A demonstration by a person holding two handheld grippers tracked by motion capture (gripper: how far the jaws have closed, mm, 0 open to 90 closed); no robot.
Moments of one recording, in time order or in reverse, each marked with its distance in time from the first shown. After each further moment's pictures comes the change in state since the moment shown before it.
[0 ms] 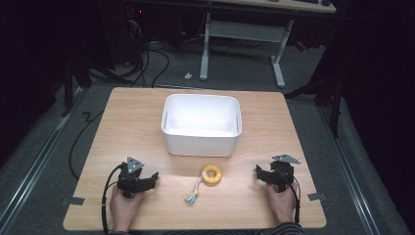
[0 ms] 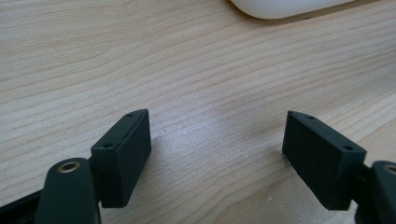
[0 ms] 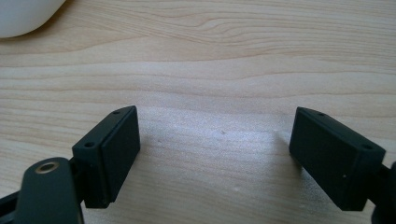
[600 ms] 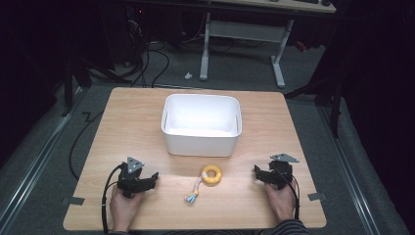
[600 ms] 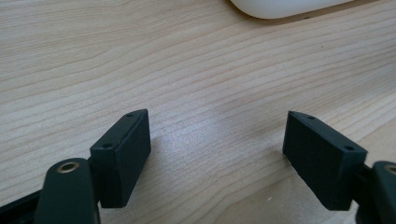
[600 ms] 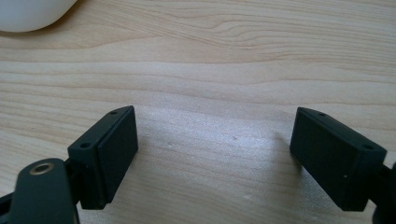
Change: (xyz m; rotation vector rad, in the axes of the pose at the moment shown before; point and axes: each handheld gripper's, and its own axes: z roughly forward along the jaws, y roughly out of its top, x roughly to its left) left arm 0.000 0.000 0.000 0.003 -0.001 0.005; right arm 0.002 0.002 0.002 0.003 0.034 -0.035
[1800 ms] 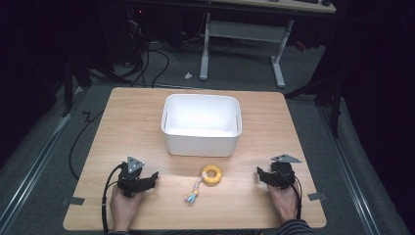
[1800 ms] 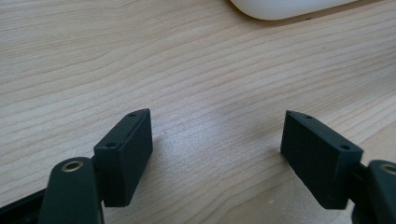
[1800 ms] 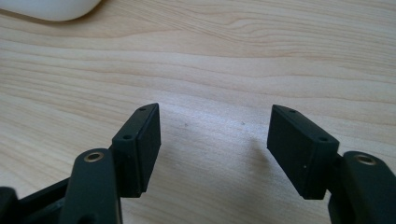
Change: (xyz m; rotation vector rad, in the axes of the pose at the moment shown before) left arm 0.000 0.001 0.001 -0.001 0.003 0.003; right arm 0.001 0.002 -0.018 0.032 0.046 -0.043
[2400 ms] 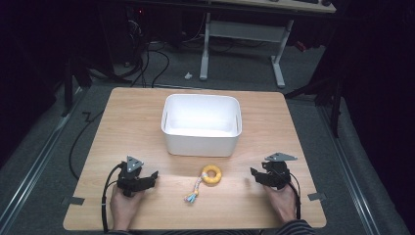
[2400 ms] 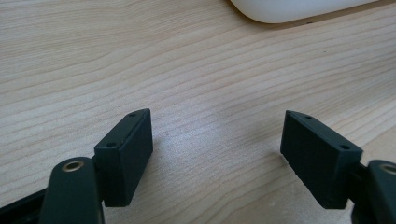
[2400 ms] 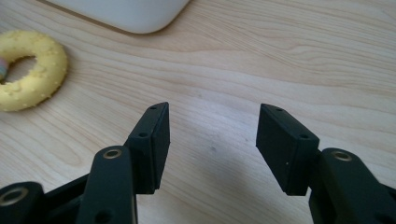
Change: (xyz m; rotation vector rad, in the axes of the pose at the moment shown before) left arm 0.001 0.001 0.001 -0.002 -0.001 -0.009; right arm 0.020 0.016 -0.013 0.010 0.132 -0.093
